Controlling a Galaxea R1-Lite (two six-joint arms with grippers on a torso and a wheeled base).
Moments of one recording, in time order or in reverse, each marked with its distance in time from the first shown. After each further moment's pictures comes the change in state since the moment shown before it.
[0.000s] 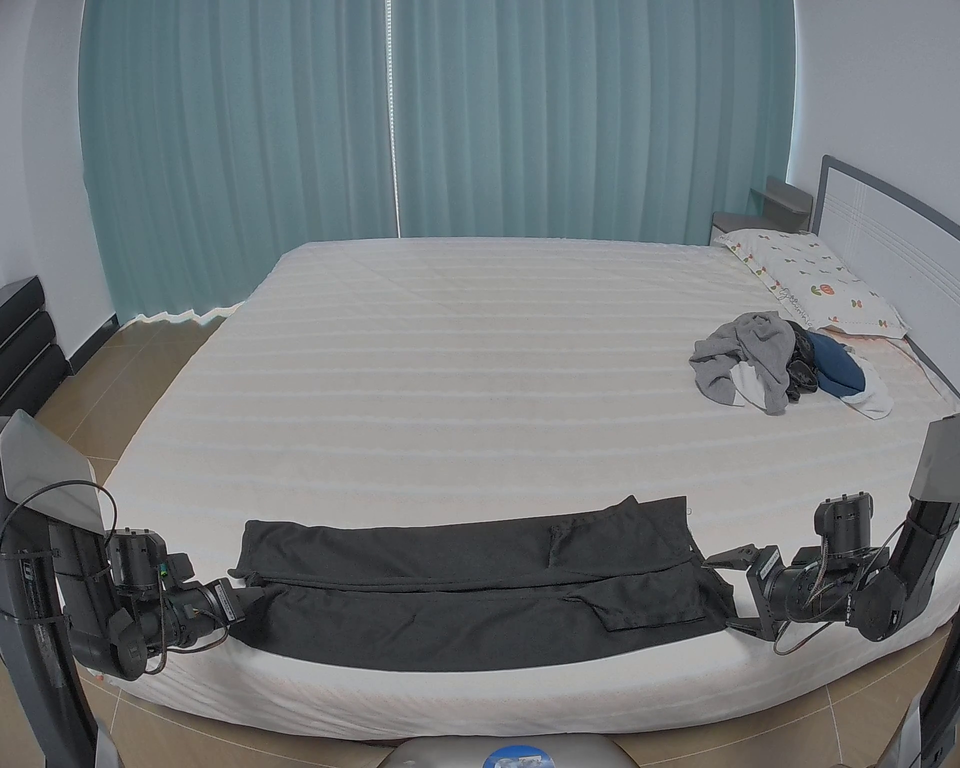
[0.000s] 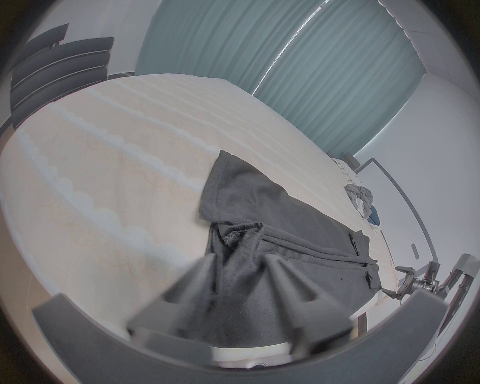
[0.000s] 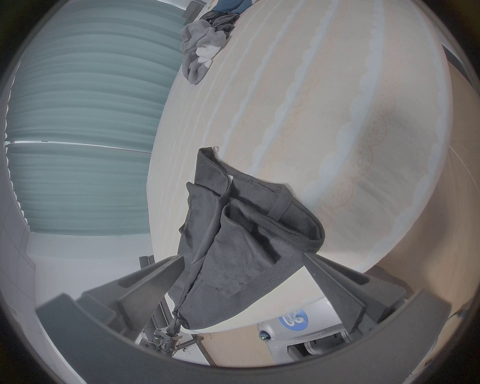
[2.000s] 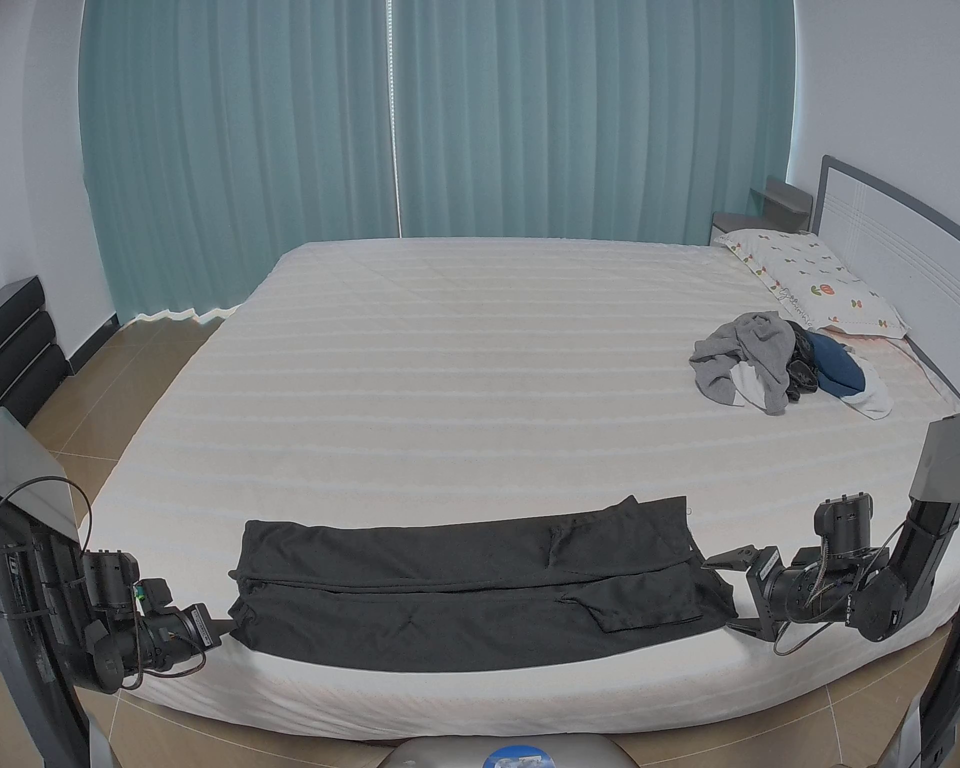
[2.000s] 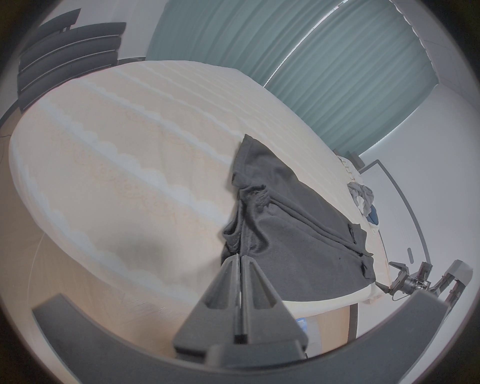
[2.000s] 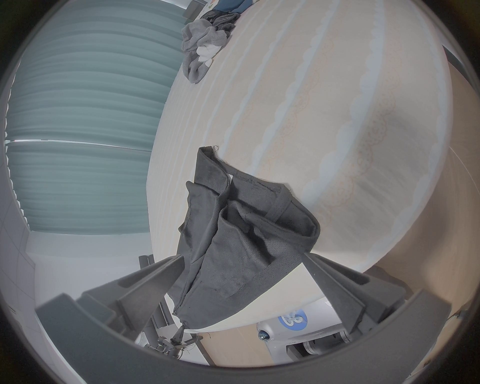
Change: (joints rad) left arm 0.113 -0.021 0.140 0.000 -0.087 0.062; right arm 0.001 0.000 0.000 0.002 0.000 -0.005
